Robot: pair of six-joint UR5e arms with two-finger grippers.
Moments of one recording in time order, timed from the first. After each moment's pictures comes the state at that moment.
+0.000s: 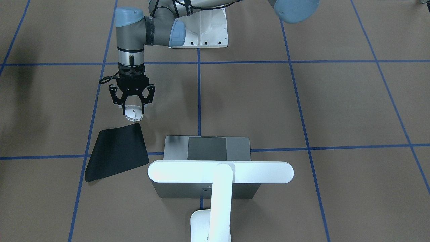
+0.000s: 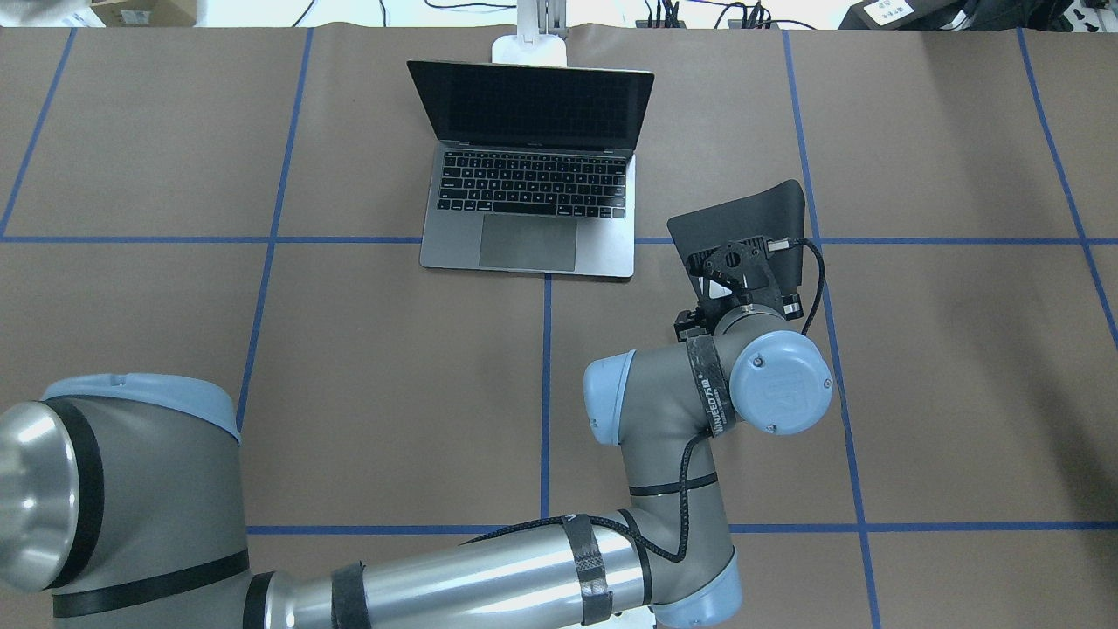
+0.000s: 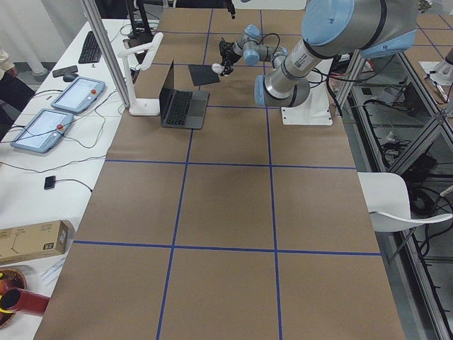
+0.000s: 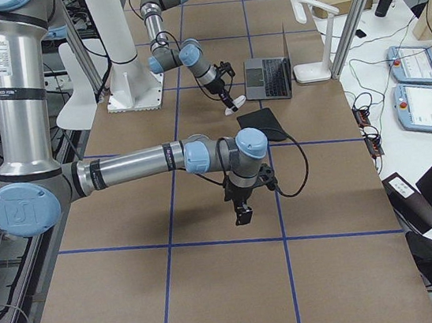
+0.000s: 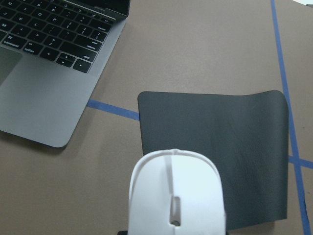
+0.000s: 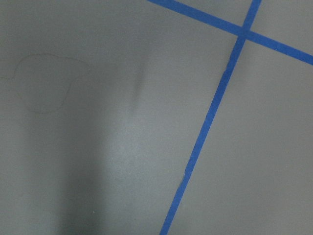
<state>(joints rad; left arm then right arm) -0.27 -2.88 -0.90 -1.99 -1.19 -1.59 1.33 -1.66 1.79 -1.74 2.23 -0.17</state>
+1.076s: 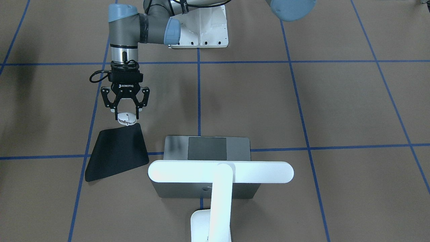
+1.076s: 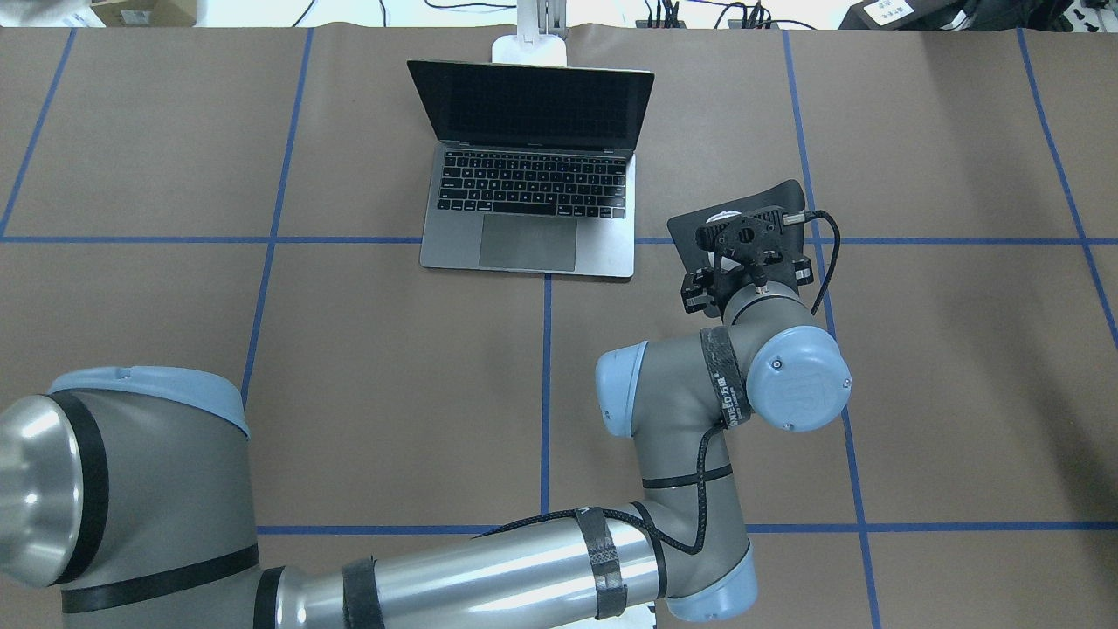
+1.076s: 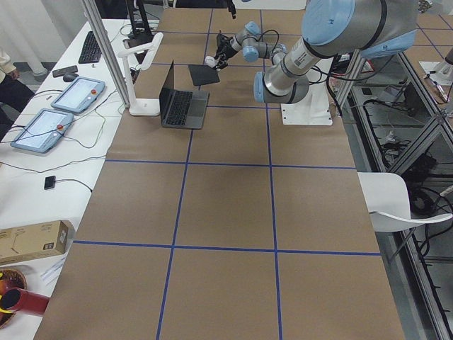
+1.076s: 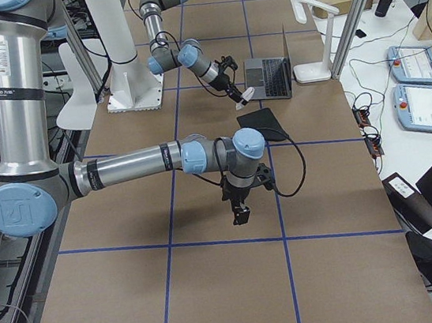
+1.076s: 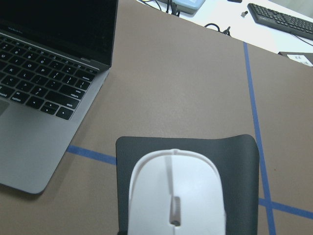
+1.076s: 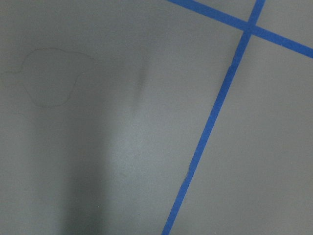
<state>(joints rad) -0.28 -2.90 -0.88 -2.00 -1.03 -1.59 1.33 -1.67 1.80 -1.74 2.23 -0.17</state>
